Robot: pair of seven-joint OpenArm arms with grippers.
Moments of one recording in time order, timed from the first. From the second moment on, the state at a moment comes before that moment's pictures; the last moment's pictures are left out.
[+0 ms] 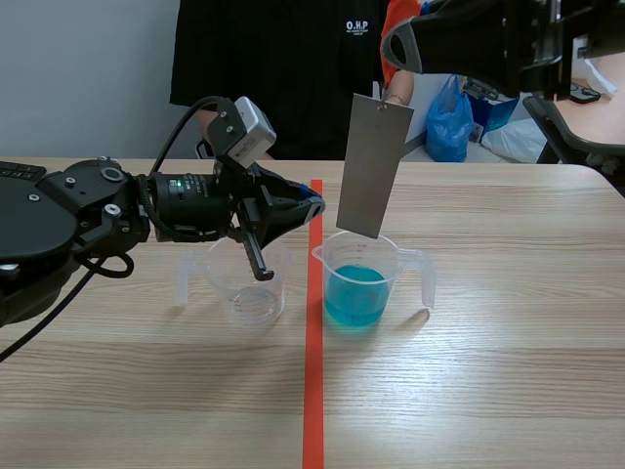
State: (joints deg) left arm -25.3 -18.1 33.1 58.0 -0.1 -45.1 -20.3; right arm 15.8 40.5 -8.6 108.5 62.9 45.3 -43.5
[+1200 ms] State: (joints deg) left arm -25.3 -18.3 31.0 58.0 -1.1 -45.1 -20.2; right arm 15.8 40.5 -8.6 108.5 62.9 45.3 -43.5
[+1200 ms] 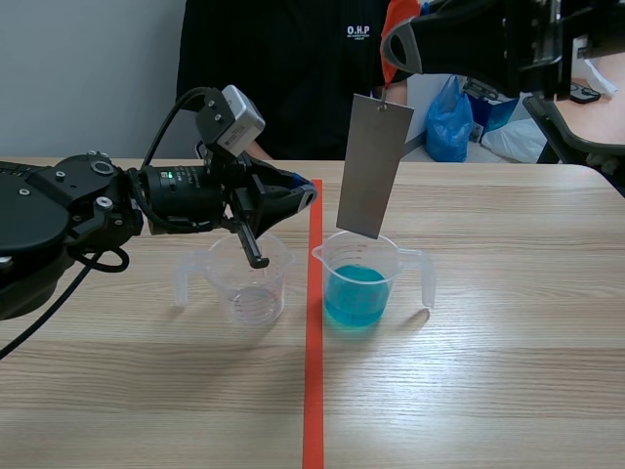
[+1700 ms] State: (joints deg) left arm -25.3 -18.9 31.1 58.0 -2.0 -45.1 -20.2; right arm 15.8 40.5 -8.6 108.5 62.9 45.3 -43.5
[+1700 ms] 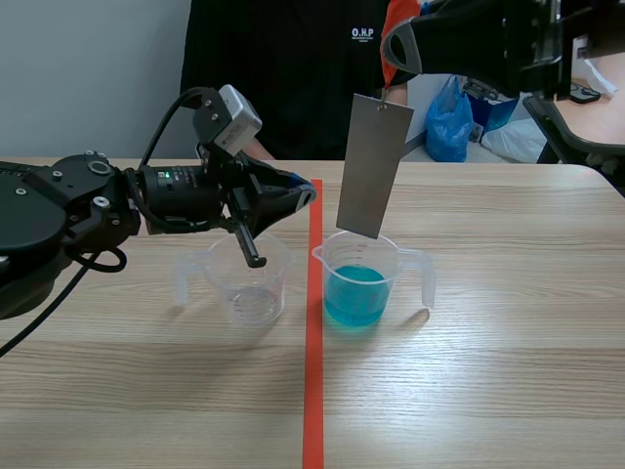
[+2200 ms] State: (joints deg) left arm -21.8 -42.1 31.1 58.1 -18.0 -40.4 -27.7; right arm 15.8 40.5 -8.6 108.5 62.9 45.3 -43.5
